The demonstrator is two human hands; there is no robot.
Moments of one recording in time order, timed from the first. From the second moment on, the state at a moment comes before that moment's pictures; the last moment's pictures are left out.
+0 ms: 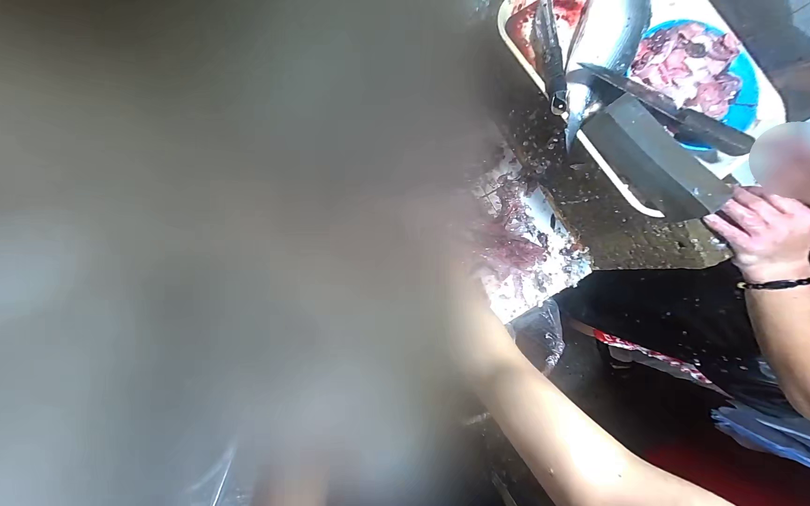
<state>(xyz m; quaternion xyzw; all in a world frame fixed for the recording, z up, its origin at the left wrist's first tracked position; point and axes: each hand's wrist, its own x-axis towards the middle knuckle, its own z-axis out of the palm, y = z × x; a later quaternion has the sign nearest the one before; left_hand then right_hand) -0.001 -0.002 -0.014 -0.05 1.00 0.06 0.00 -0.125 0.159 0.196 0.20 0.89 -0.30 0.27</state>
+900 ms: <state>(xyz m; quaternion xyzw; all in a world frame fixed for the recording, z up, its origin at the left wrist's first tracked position) -0.007 0.005 0.008 -0.08 0.99 0.11 0.11 0.032 0.347 0.030 0.05 0.86 -0.51 0.03</state>
